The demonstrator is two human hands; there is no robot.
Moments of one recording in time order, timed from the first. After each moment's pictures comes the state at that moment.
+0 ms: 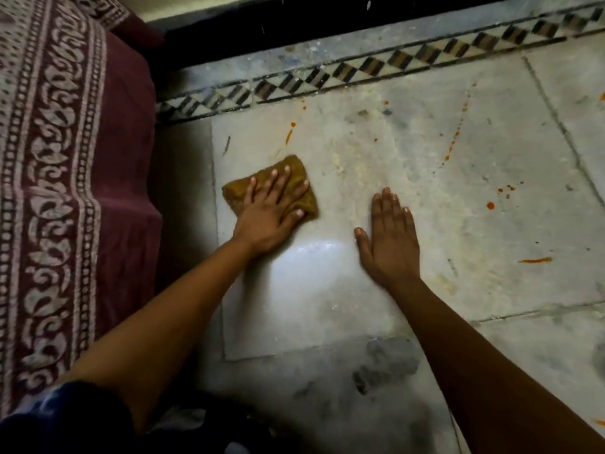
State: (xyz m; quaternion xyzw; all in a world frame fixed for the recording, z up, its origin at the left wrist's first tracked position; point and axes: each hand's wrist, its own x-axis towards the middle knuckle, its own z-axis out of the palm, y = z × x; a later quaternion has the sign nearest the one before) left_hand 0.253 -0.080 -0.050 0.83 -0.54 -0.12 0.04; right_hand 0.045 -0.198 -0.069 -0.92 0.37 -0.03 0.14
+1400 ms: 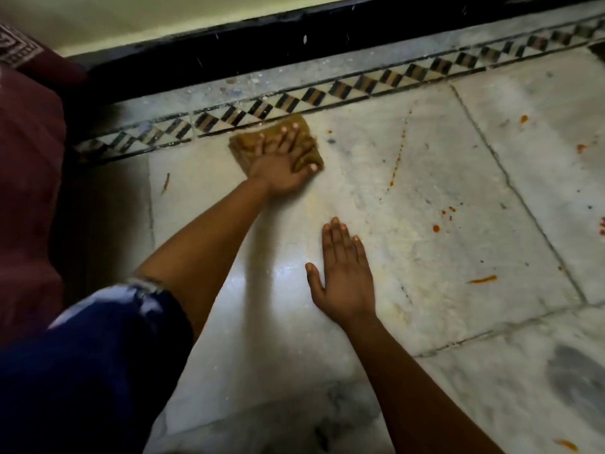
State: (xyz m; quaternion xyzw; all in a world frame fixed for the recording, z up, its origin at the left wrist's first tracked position) left_hand 0.271 -0.265 -0.041 0.81 -0.57 -0.14 -0.03; right_hand 0.044 -0.200 -0.068 -0.91 0.38 -0.04 0.16
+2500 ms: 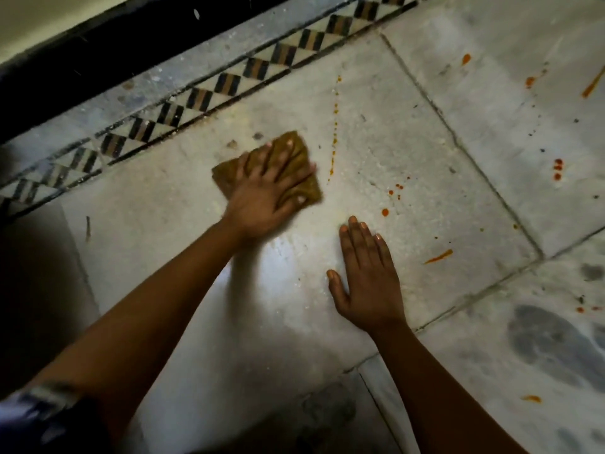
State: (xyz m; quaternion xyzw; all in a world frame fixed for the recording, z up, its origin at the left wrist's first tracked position) left_hand 0.203 -0.284 -0.051 0.69 -0.71 -0.11 -0.01; right_hand -0.035 -0.247 -0.064 -0.88 0.45 -0.04 0.15
